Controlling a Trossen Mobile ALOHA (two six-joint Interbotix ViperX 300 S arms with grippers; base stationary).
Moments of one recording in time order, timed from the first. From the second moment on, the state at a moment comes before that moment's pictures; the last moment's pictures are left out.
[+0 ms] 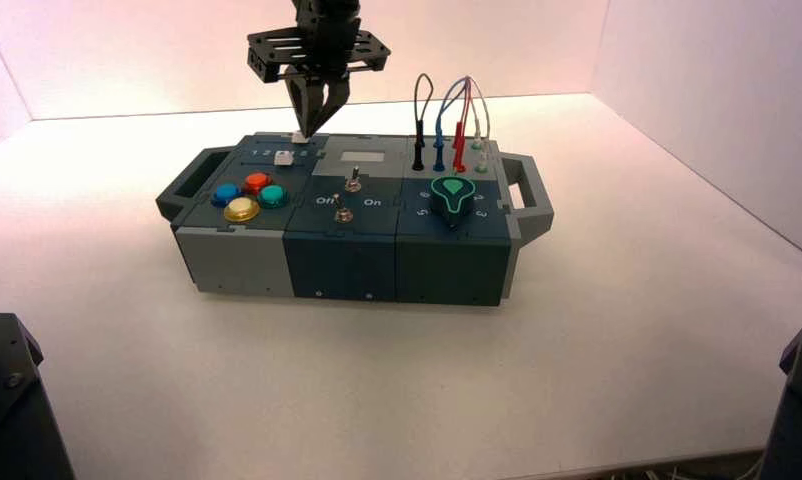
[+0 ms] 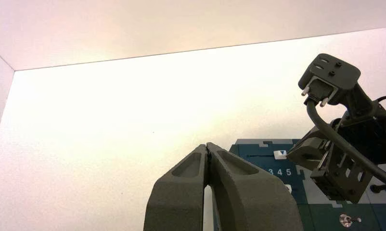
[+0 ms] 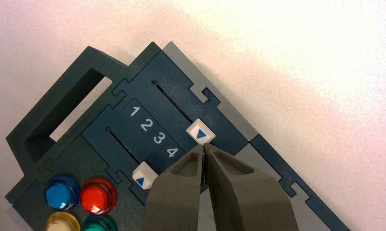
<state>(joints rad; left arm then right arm) -0.02 -0.70 0.95 -0.14 0.39 0.13 0.78 0.54 -0.08 0.10 0.74 0.01</state>
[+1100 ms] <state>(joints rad) -0.02 -0.70 0.95 -0.14 0.39 0.13 0.78 0.55 -0.08 0.10 0.75 0.01</state>
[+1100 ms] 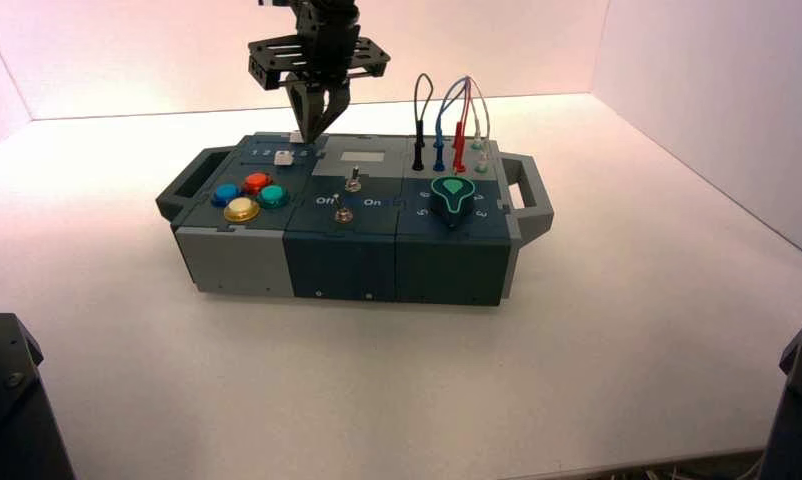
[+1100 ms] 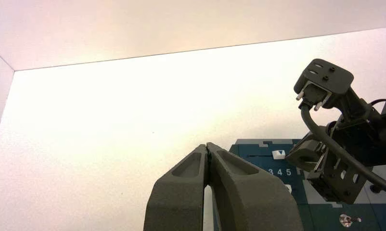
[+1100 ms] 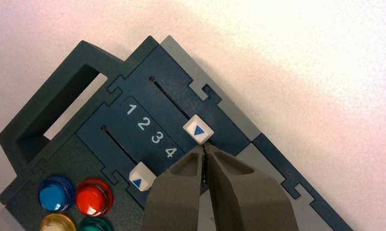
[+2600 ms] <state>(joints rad) -0.02 -0.71 0.96 -0.14 0.38 0.13 0.78 0.28 0.05 0.01 0.69 0.00</state>
